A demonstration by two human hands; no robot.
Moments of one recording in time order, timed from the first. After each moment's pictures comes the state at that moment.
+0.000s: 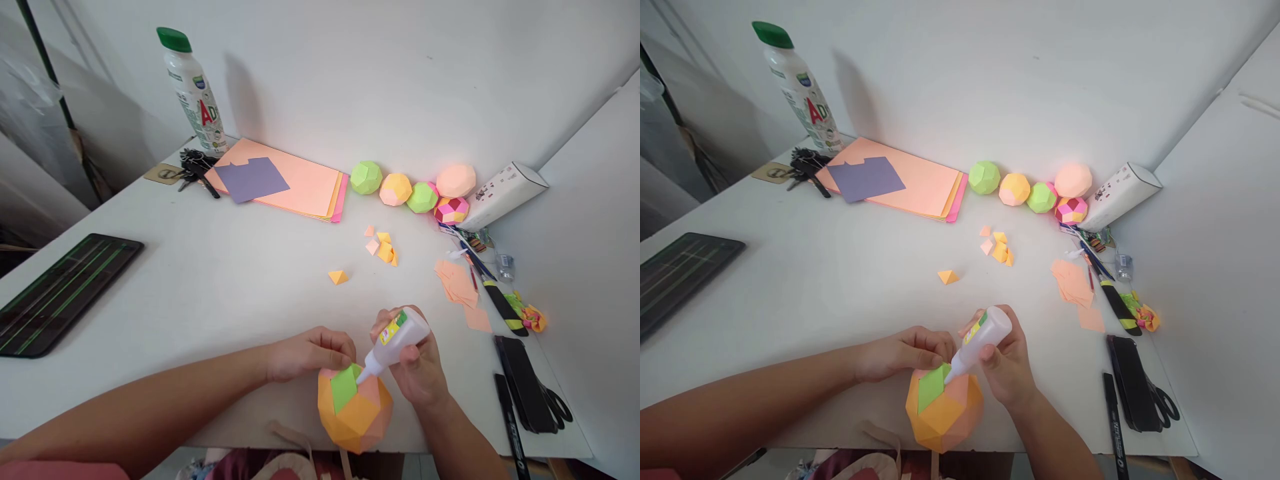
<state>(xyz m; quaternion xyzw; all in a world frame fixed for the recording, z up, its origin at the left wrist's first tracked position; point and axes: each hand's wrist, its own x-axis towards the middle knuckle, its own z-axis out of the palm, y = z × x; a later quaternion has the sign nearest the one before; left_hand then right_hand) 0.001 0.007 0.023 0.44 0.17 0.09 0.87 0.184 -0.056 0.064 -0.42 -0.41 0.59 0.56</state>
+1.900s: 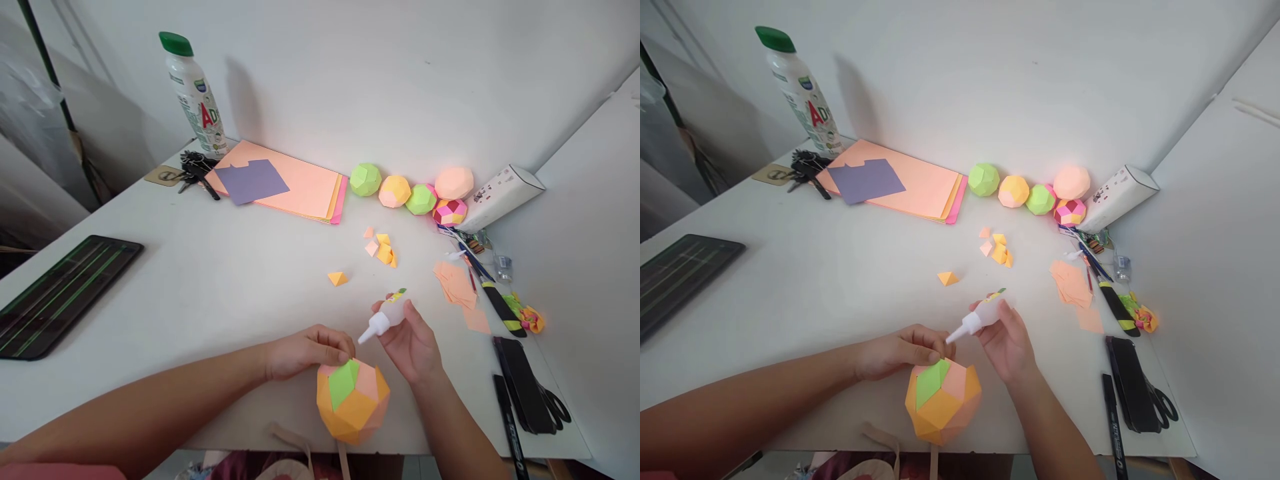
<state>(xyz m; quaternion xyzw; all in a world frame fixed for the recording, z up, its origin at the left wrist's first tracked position) 0.000 0.009 0.023 0.40 0.14 0.11 0.90 0.194 -0.035 0.056 -0.43 -0.21 0.66 0.58</state>
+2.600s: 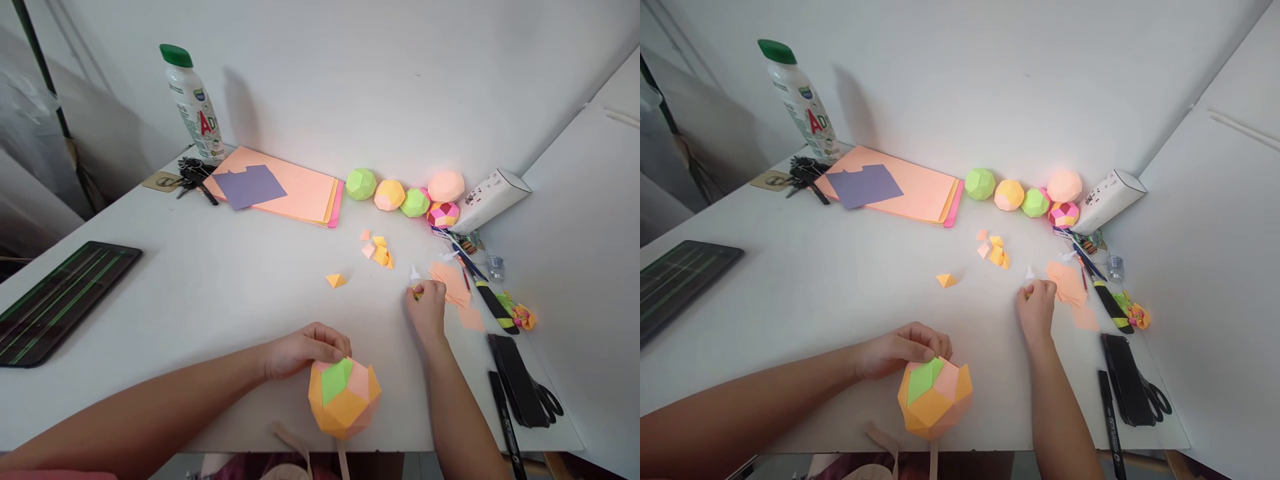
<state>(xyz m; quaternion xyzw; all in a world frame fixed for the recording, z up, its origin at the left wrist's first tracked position) -0.002 0.011 0.014 0.40 0.11 0.13 0.90 0.275 0.008 0.018 -0.80 -0.48 0.04 0.36</state>
